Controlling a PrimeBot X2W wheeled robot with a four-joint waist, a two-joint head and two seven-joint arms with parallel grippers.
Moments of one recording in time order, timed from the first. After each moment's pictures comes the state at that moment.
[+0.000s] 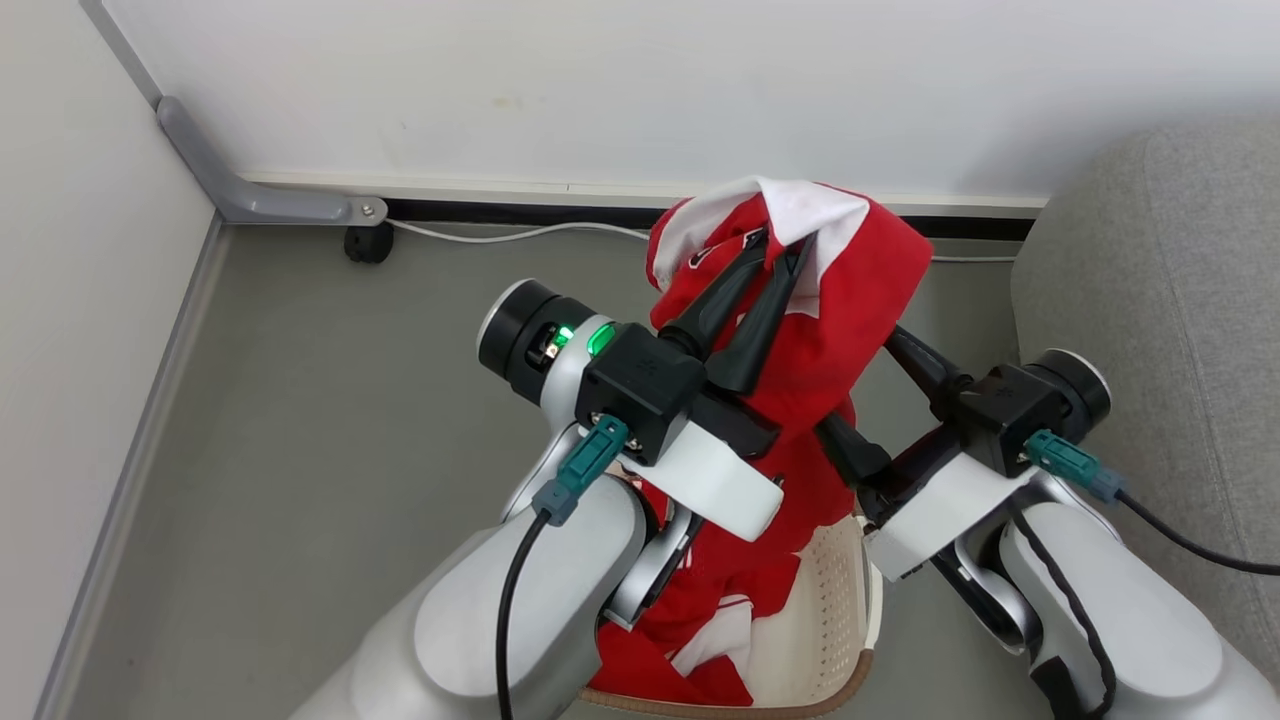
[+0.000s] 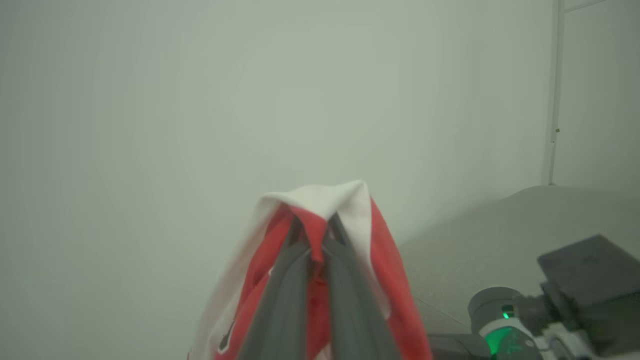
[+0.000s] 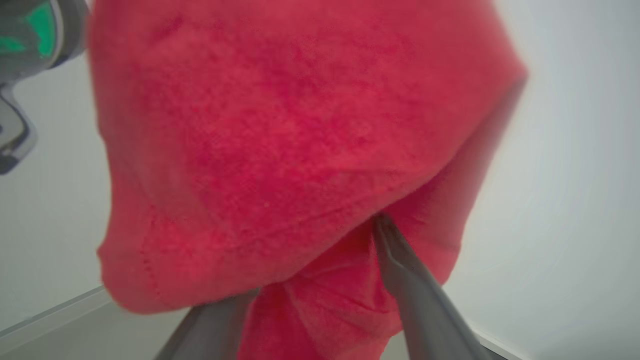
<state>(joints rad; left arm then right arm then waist) -0.67 0.04 -0.80 0.18 -0.42 0.20 -0.26 -0.53 -0.27 0.65 0.31 0.37 0.13 -0.26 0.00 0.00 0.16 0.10</state>
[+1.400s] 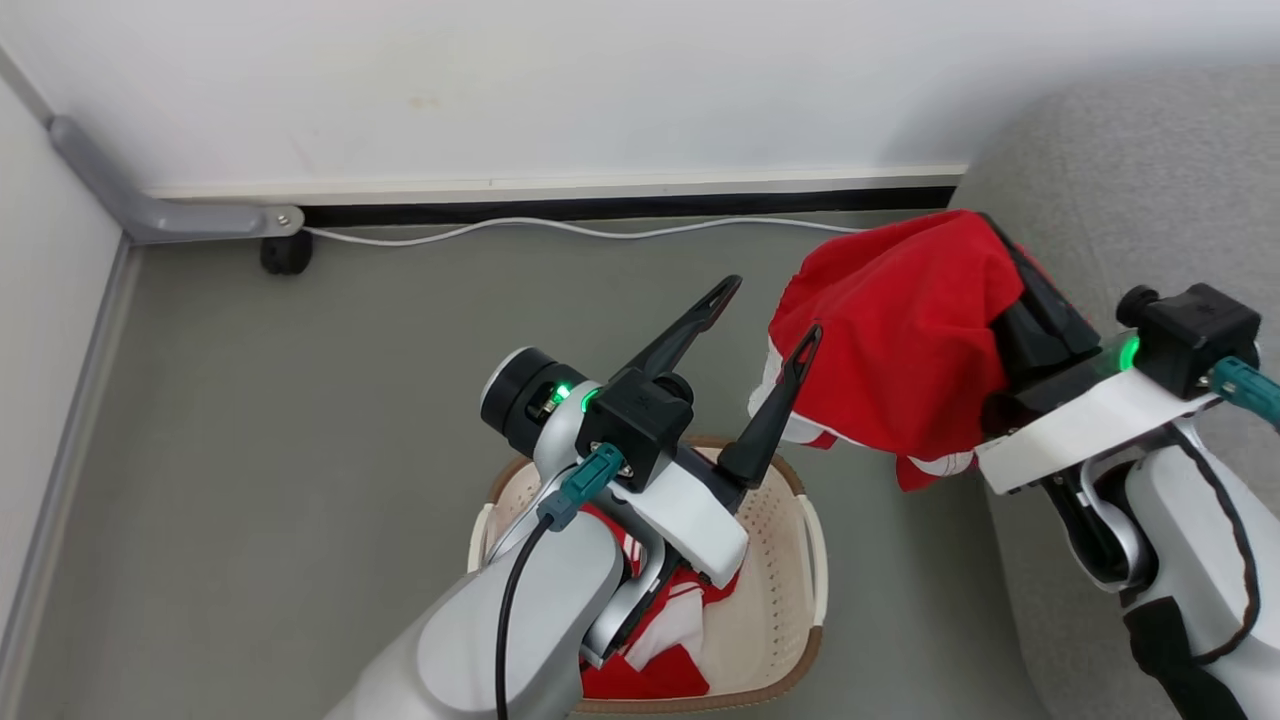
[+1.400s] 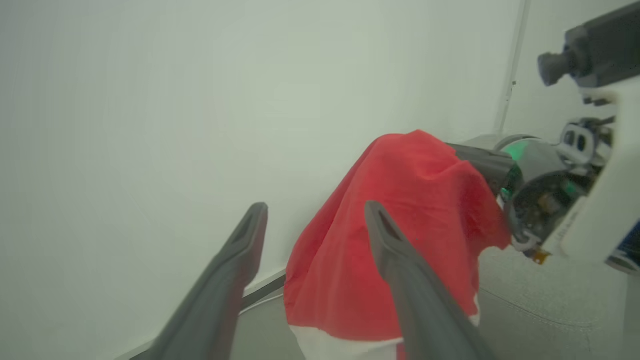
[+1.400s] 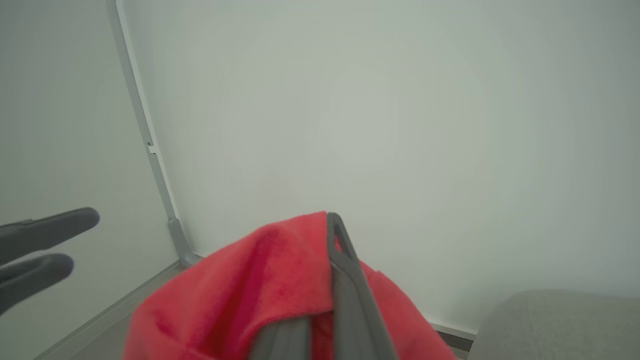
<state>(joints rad) -0.62 0.04 -0.83 0.32 -0.45 0.12 -0.26 -0.54 -0.32 0.45 0.30 0.48 0.13 -0.26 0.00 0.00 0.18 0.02</state>
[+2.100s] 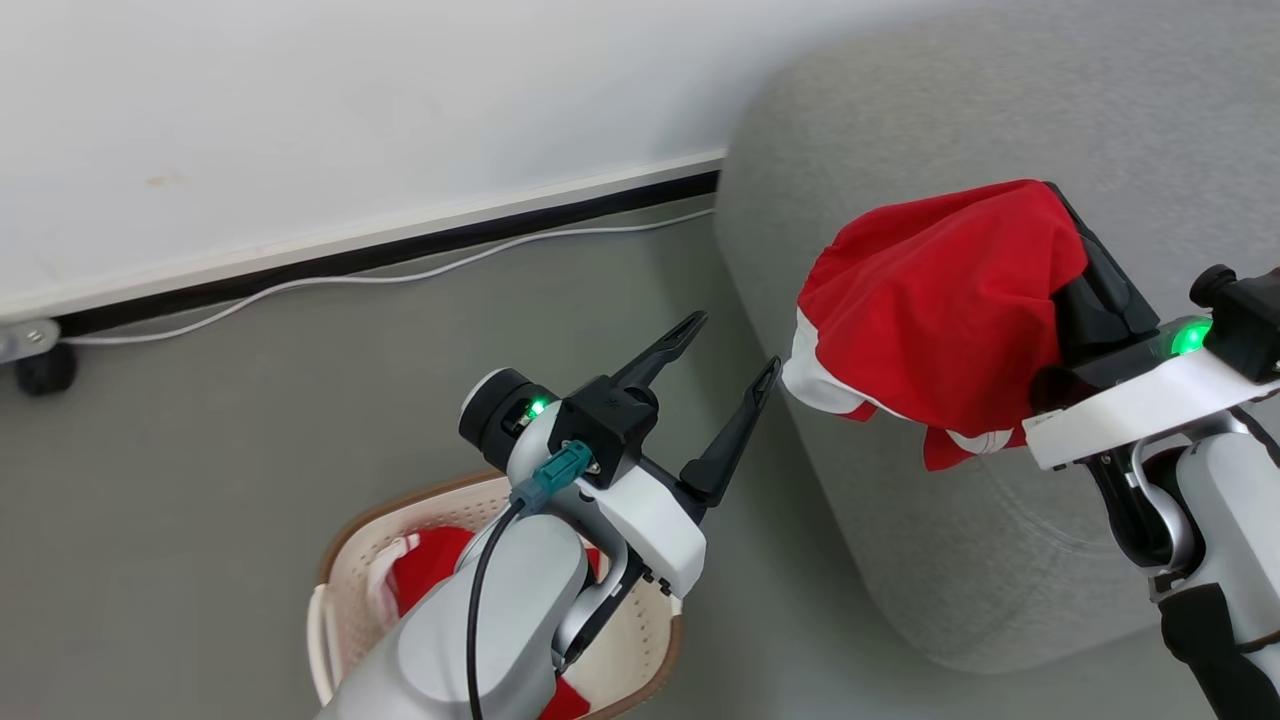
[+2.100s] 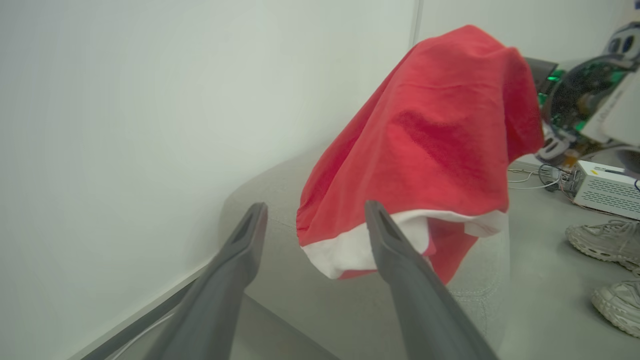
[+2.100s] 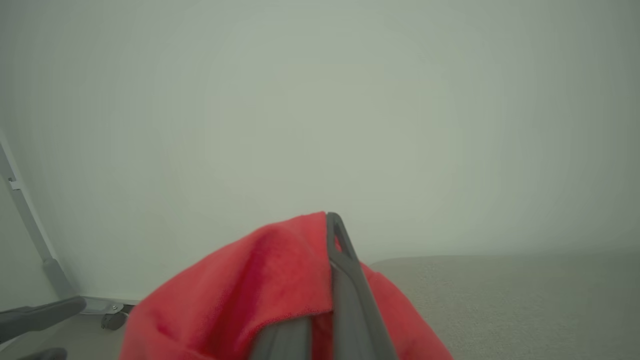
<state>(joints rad) -0.60 0.05 -0.79 0.45 -0.44 -0.01 -0.26 -0.52 -0.34 0.36 0.27 0.52 0.13 -0.26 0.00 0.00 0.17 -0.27</state>
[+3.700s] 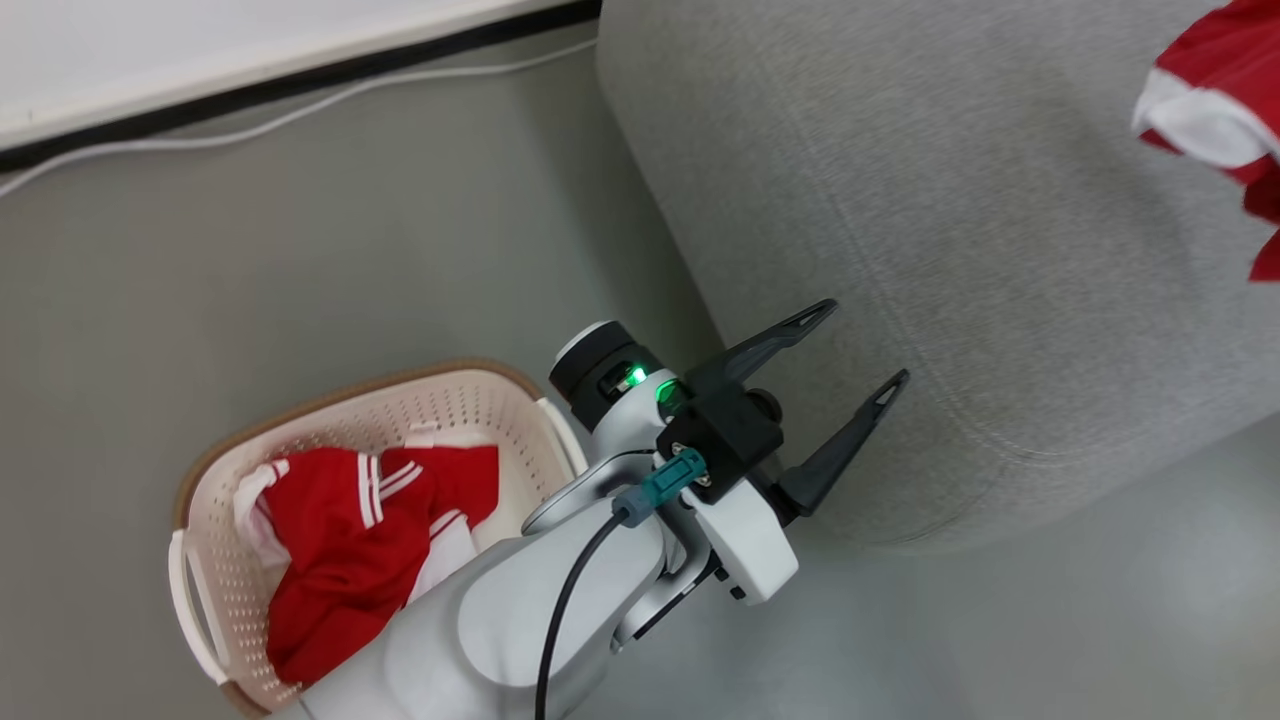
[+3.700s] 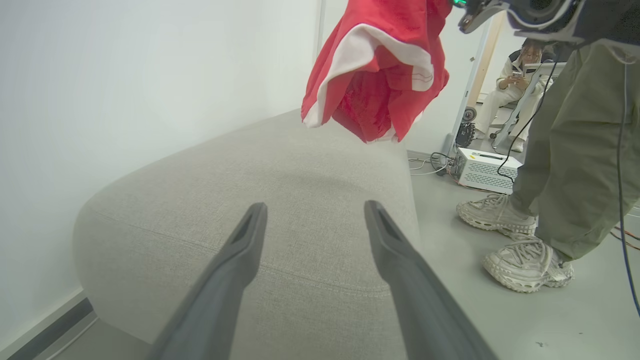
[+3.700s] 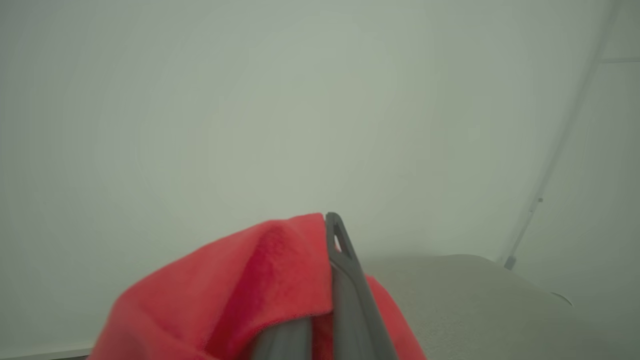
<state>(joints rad) -0.74 0.05 -1.01 0.38 -0.47 0.02 -0.26 -0.68 -0.57 0.00 0.39 0.54 0.13 -0.26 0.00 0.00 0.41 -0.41</state>
